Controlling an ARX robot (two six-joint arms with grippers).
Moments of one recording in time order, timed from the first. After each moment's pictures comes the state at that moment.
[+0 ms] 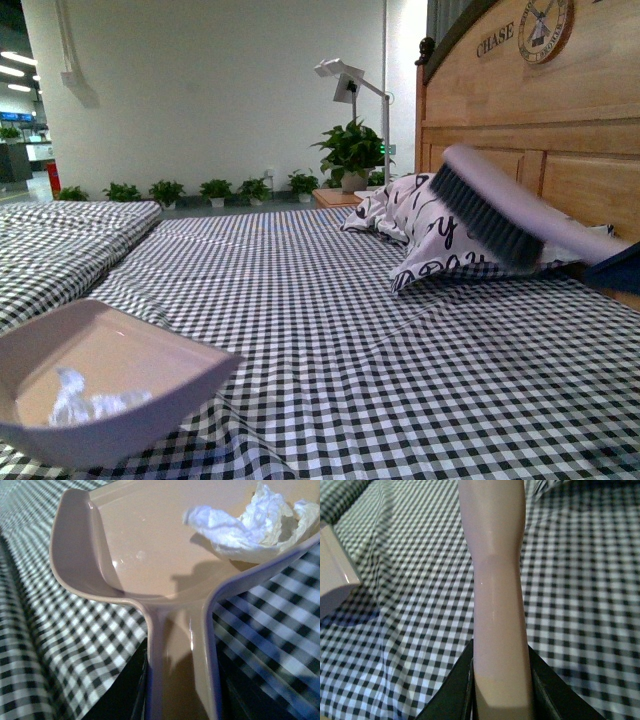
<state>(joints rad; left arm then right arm) 0.28 1.53 0.59 0.43 0.54 0.81 0.13 1.35 0.85 0.09 -0.38 0.01</state>
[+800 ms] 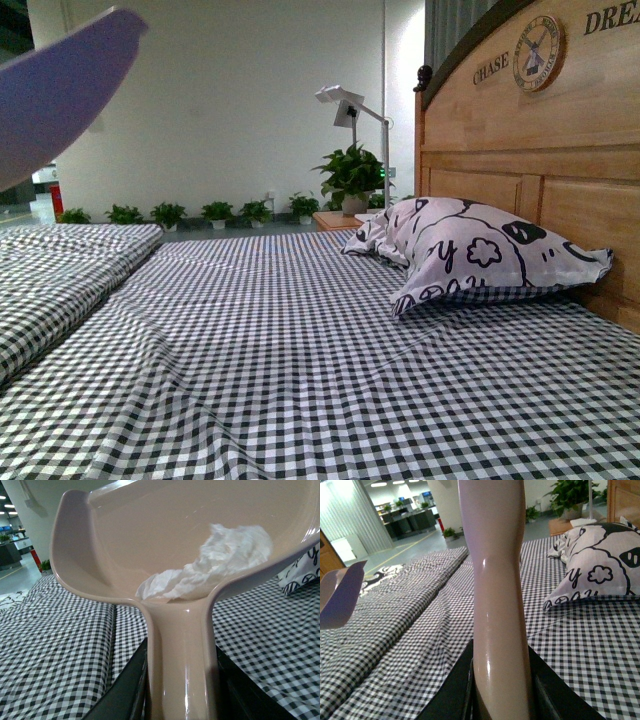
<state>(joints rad) 0.12 0.82 0.43 0.52 0.23 0.20 -0.24 0.70 0.80 0.04 -0.78 0.34</state>
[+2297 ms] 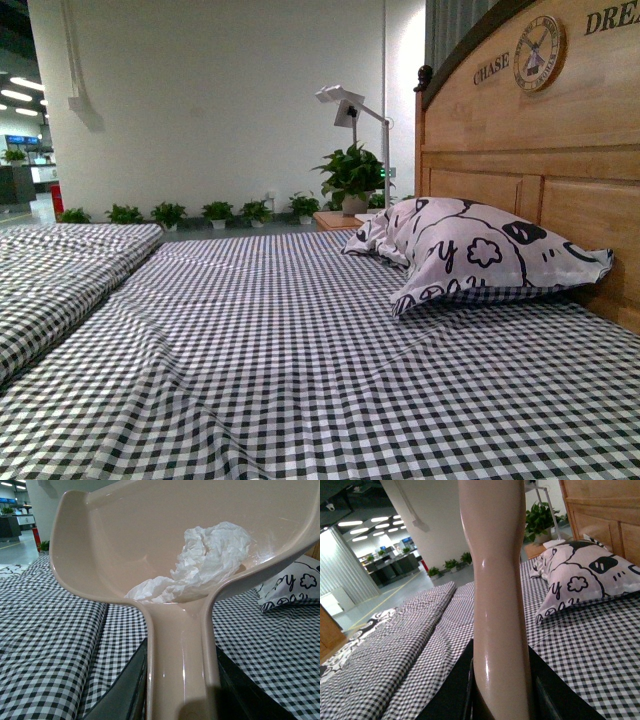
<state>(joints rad) 0.05 0.32 0.36 0.11 0.12 0.02 -0.28 0.50 0.77 -0.09 -0.64 0.50</state>
